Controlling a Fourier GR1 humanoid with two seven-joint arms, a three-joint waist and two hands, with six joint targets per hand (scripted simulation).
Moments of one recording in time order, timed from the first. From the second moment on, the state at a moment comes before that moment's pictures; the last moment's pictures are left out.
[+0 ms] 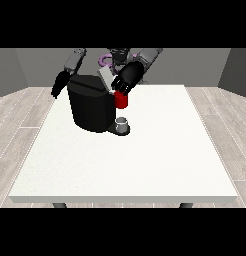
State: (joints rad) left arm -1.28 0.44 0.13 -0.64 -0.75 -0.41 -0.09; right arm -0.47 -0.07 -0.06 -1.27 0.17 -0.19 0.01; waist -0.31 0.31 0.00
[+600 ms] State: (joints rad) left arm -1.28 0.48 0.09 -0.65 -0.82 -0.35 -0.14; right arm -0.48 -0.08 -0.07 -1.27 0.16 -0.19 0.01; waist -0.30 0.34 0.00
